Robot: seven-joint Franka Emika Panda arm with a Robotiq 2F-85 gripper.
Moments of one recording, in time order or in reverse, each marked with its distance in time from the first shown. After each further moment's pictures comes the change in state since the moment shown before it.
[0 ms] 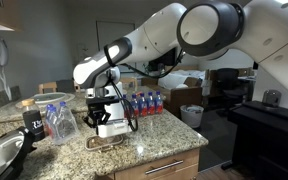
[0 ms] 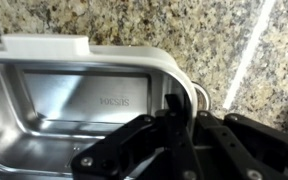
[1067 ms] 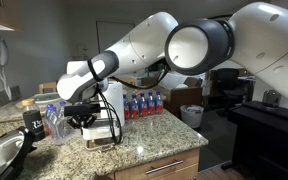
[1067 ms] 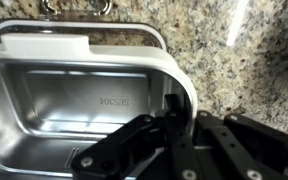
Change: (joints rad) arm 0.168 0.104 -0.139 0.120 -0.033 0.207 0.302
